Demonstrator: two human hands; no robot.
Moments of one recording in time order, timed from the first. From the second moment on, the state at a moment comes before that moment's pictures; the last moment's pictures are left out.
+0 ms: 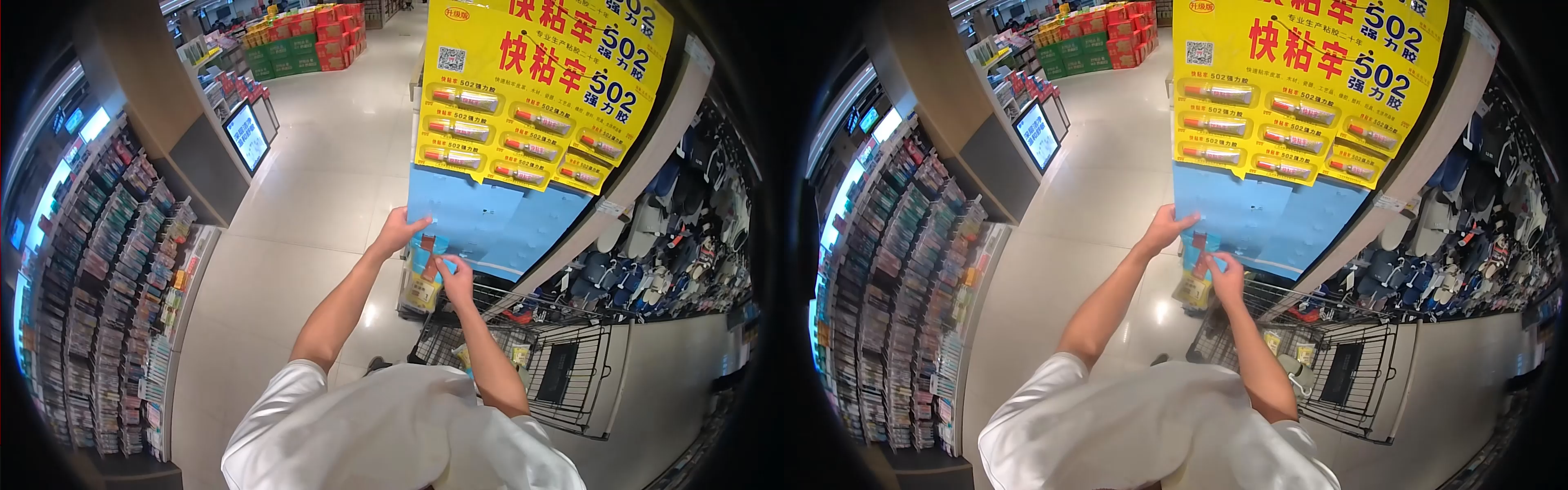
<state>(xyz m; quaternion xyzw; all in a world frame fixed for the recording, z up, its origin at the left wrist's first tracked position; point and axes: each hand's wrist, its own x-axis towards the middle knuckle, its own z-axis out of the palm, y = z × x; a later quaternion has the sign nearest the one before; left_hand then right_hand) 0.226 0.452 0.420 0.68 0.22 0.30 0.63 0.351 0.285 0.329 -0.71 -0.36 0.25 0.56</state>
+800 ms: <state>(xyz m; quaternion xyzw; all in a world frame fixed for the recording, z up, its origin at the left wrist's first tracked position) 0.249 0.425 0.401 0.61 0.30 0.41 0.61 0.408 -0.063 -0.019 -0.83 0.01 0.33 0.45</state>
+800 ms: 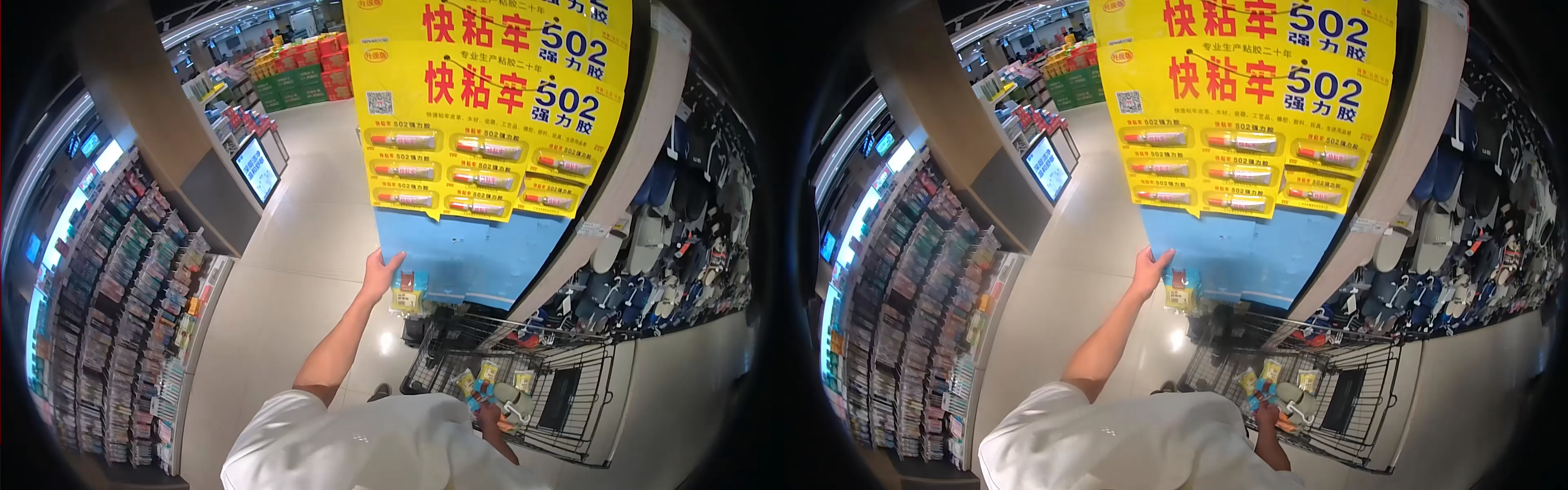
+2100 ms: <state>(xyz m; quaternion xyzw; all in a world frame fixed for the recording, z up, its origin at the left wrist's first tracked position) 0.217 0.407 0.356 0.62 0.31 0.32 0.65 0.426 -0.058 0.001 -0.70 0.04 0.39 0.60</state>
